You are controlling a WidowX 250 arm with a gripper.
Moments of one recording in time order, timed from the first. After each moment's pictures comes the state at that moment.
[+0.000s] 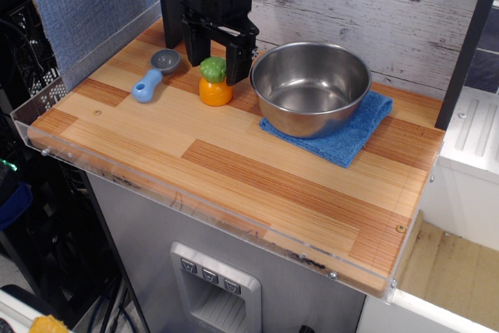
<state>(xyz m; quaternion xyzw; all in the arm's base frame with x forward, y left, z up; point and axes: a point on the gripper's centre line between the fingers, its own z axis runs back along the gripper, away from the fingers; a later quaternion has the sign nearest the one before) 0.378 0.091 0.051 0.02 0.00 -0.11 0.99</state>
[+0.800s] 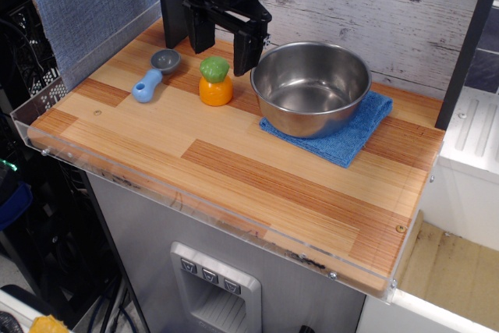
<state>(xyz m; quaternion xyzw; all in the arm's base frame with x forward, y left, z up) 0.355 0.068 0.085 0.05 -0.03 -0.10 0.99</state>
